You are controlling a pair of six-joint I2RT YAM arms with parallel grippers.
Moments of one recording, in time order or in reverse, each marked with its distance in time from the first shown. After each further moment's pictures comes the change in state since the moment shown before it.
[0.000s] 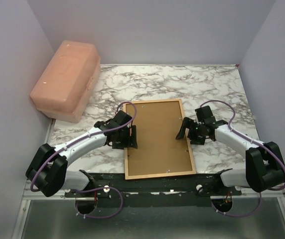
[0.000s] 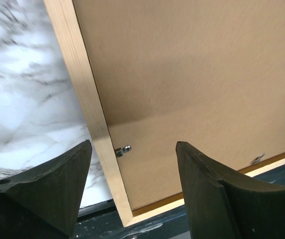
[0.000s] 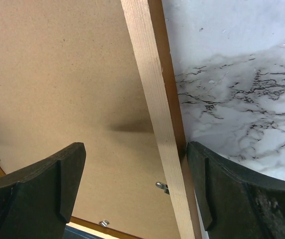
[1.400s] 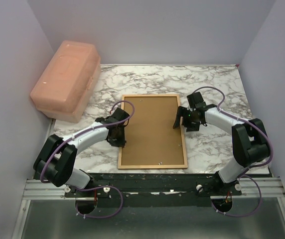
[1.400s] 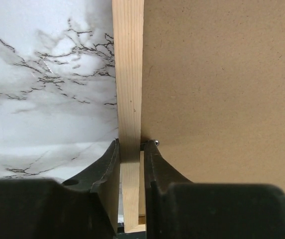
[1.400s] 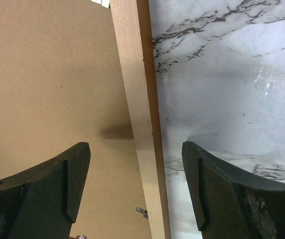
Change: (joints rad) left arm 0.119 0.127 0.045 -0.028 -0.124 0.081; right arm 0.008 0.300 0.294 -0.030 0.077 -0.086
